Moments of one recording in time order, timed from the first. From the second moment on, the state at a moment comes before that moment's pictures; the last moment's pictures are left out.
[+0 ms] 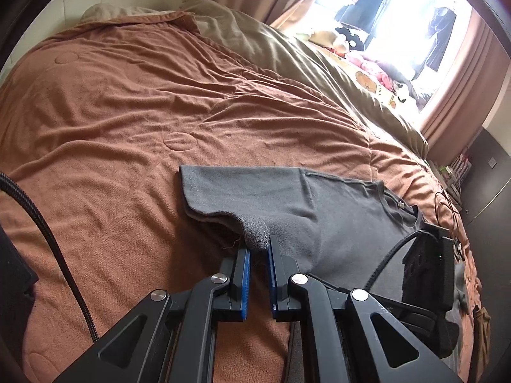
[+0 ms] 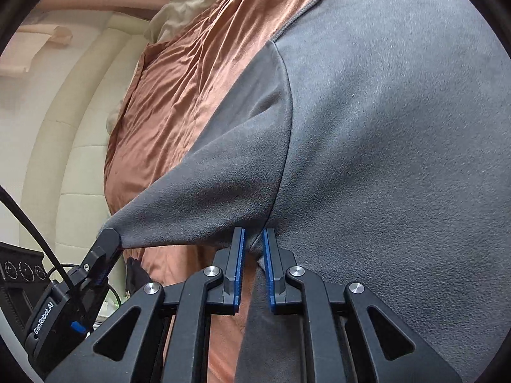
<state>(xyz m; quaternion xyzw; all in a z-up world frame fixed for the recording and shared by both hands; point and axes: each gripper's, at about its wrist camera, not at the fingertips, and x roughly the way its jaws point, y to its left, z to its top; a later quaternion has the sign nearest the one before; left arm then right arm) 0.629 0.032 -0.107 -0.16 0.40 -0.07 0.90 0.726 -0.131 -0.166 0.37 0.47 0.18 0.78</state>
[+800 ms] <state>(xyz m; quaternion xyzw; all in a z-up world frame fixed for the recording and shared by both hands) 0.606 -0.029 -0.096 -0.16 0.42 -0.13 0.88 0.641 -0.210 -0.120 0.40 0.40 0.16 0.81</state>
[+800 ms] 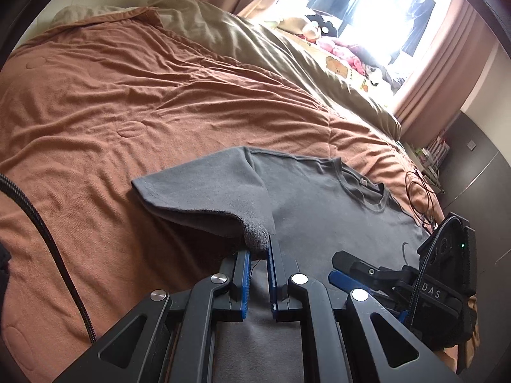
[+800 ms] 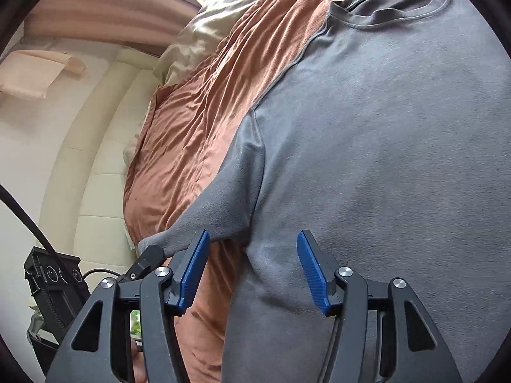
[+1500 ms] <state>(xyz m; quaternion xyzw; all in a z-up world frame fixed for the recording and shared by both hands) 0.613 -0.004 -0.114 -0.17 0.44 -0.10 0.88 0.649 -0.195 -0.113 0.37 0.41 0.17 0.82</state>
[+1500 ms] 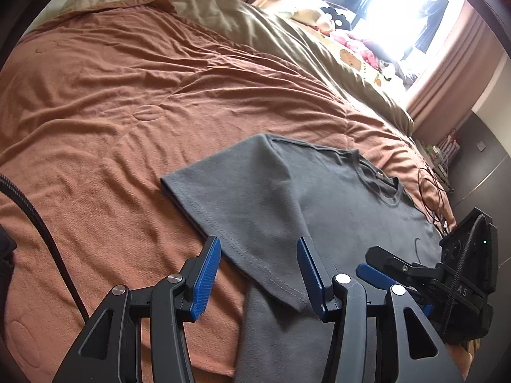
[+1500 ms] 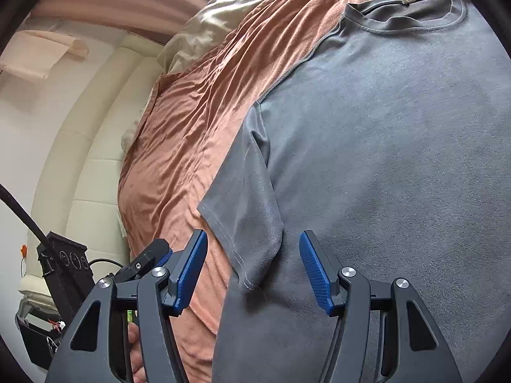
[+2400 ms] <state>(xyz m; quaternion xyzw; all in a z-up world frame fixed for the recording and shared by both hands) 0.688 0.047 -0.158 -0.17 0.44 -0.05 0.88 0.695 -0.160 -0.132 0.31 0.46 0.16 0.82</state>
